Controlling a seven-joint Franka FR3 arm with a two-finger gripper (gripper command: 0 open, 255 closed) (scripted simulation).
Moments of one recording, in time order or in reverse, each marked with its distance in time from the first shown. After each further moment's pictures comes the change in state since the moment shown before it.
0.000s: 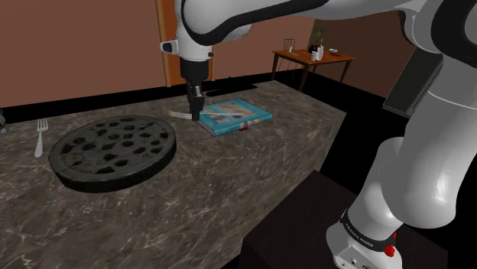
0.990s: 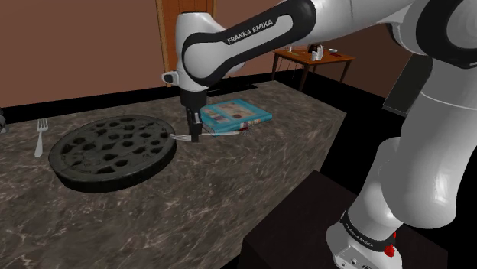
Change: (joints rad) arm 0.008 0.055 0.007 -0.134 -0.003 0.189 0.008
